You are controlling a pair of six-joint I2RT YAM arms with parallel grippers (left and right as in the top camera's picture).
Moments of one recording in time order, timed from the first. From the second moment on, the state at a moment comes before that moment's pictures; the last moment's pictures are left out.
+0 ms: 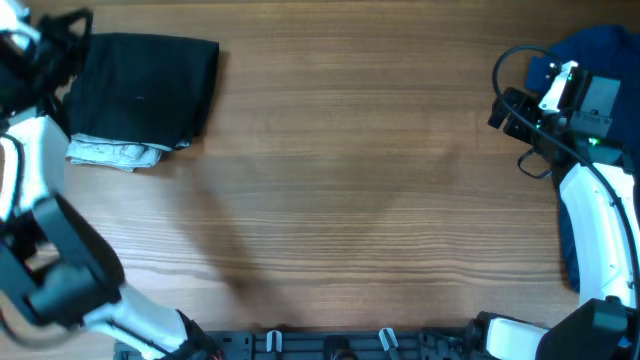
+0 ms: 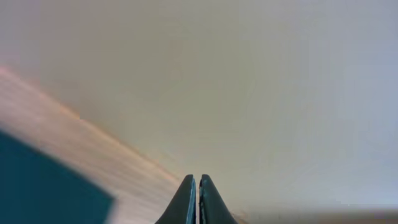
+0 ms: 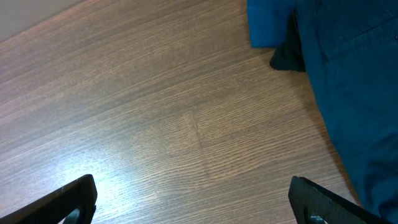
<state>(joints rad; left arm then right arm) 0.45 1.84 1.40 0.24 0.77 -0.88 -0.23 1.43 1.09 -0.52 -0.08 0.20</state>
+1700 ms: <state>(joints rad) -0.14 1.72 1.41 -0.44 0.23 -0.69 -0.23 1.43 1.09 -0.52 -0.08 0.20</state>
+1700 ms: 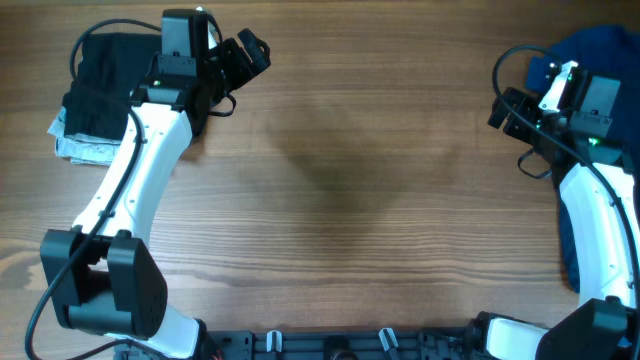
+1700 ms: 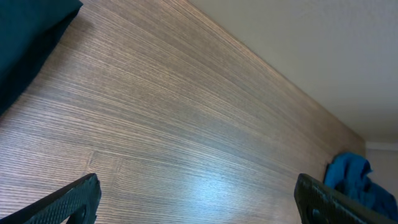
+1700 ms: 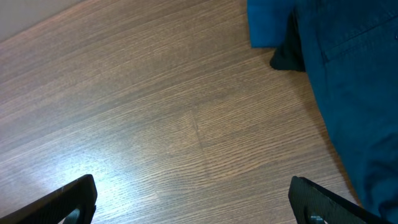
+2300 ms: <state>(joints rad) -0.14 1.72 1.41 -0.44 0.23 -0.69 -0.17 1.18 1.09 -0.52 -0.08 0.20</state>
